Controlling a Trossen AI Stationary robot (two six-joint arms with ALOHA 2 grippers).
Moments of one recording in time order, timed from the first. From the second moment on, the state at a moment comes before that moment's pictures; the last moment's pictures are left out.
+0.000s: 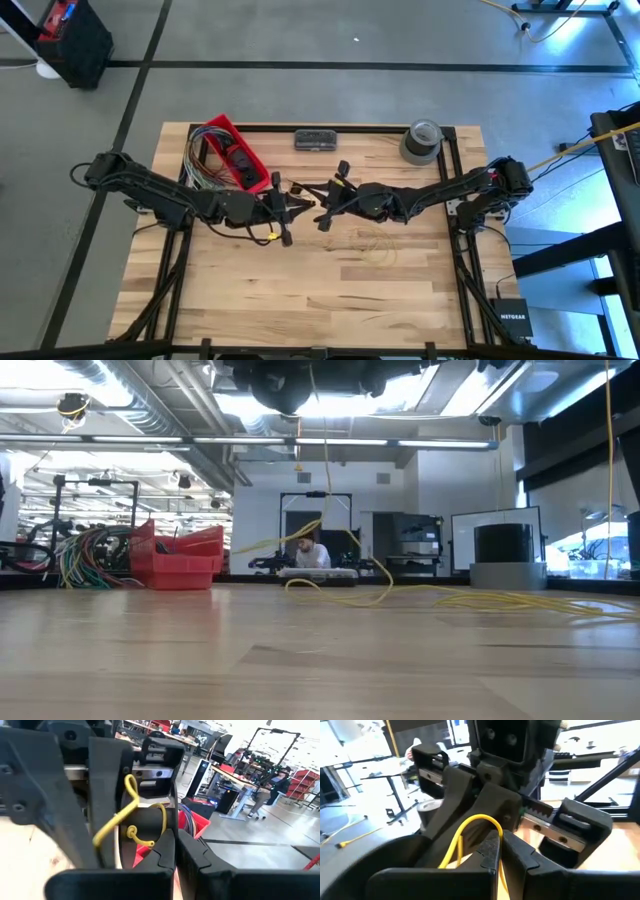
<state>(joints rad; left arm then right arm) -0.23 1.31 0.81 0.43 -0.52 0.10 0.14 1.61 1.02 0.52 0.46 -0.27</state>
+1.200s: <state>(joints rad) -0.18 1.42 0.81 0.32 -0.59 0.26 0.31 1.40 1.01 0.45 0.63 -0.40</state>
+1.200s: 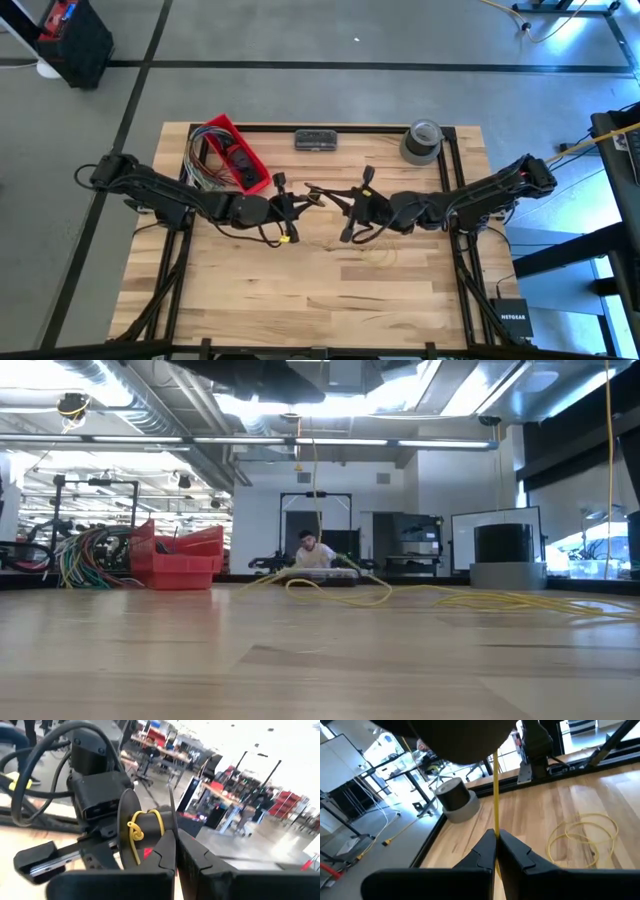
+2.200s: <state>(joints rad) -0.18 1.42 0.81 0.32 -0.60 0.28 0.31 1.39 1.38 0.19 0.61 -0.54</state>
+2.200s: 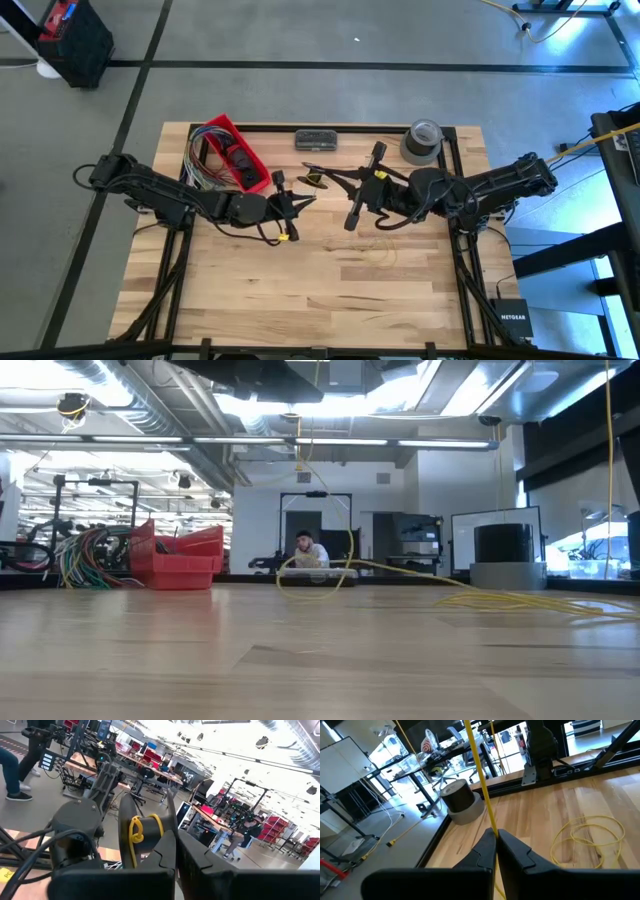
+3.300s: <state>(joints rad) -0.22 1.16 0.81 0.08 -0.53 0.03 0.19 1.47 1.05 -0.06 0.58 -0.21</state>
